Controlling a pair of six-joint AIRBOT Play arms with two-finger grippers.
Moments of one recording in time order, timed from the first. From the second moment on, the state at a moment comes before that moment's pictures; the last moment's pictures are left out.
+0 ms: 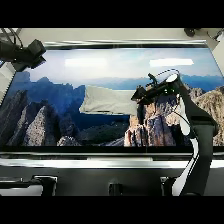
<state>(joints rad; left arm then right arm) -0.09 -1.53 2.01 1.47 -1.32 -2.09 -0.02 -2.13 1.86 -0.74 1.41 1.32</state>
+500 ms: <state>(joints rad) -0.09 -1.53 2.01 1.47 -1.32 -2.09 0.06 -2.13 1.86 -0.77 1.31 1.37</state>
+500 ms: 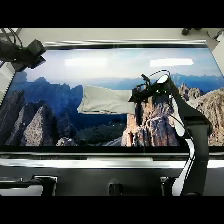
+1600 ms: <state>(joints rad) -0.09 -1.53 2.01 1.48 -1.38 -2.07 -0.27 -2.05 2.10 -0.80 0.66 1.64</state>
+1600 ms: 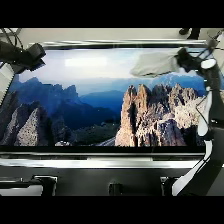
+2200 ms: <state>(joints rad) -0.12 -1.53 2.01 1.49 -1.41 -2.11 -0.65 -1.97 2.10 -1.19 0.73 1.85</state>
